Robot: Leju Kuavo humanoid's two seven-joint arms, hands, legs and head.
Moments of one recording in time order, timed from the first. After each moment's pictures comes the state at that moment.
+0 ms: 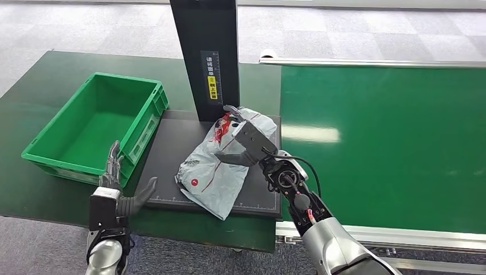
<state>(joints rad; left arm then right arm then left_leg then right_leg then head) -0.06 -0.15 0.01 -1.41 -0.30 0.25 -0.54 -0.71 0.25 0.44 -0.75 0.34 0.05 -0.37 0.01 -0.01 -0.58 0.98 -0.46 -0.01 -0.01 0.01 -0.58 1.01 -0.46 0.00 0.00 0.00</state>
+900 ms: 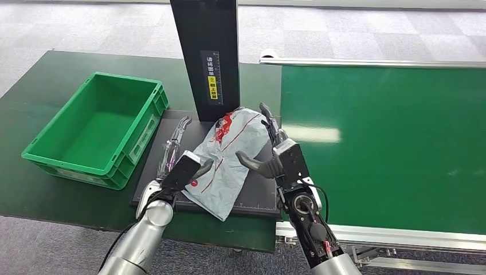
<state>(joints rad) -0.44 -0.19 -0.22 -0.95 -0.62 0.38 -0.41 -0.43 0.20 0.40 -1.11 0.14 -0.10 -0.47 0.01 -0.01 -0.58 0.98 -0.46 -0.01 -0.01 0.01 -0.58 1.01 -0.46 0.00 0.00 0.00</state>
